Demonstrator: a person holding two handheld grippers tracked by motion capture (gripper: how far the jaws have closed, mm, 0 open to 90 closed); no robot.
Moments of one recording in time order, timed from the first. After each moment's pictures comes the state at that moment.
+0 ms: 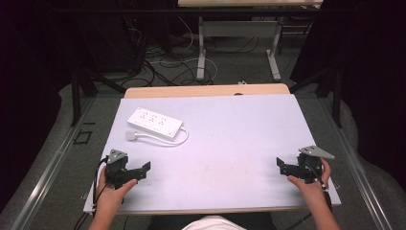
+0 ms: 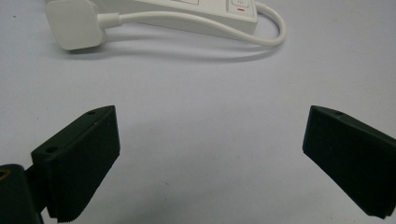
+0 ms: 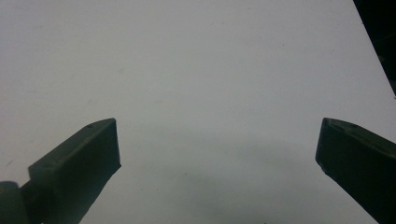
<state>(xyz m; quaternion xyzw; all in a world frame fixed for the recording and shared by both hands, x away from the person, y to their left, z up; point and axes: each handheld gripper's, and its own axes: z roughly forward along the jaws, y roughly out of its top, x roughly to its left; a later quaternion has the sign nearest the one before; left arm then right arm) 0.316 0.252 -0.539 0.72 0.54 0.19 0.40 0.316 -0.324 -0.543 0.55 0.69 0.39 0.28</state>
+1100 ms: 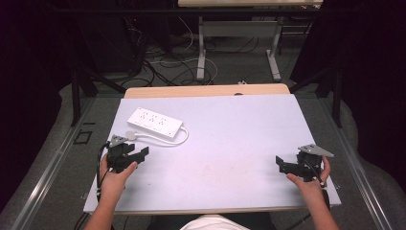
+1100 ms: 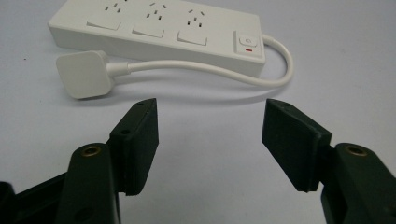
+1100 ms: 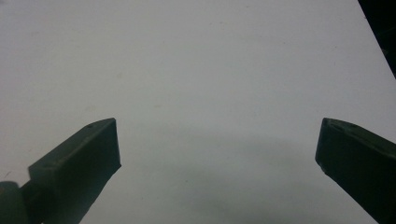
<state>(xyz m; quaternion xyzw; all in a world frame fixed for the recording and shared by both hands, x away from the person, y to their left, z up) 0.354 0.248 -0.516 0.72 0.54 0.19 0.40 0.321 -0.322 -0.544 0.56 0.68 0.39 0.27</state>
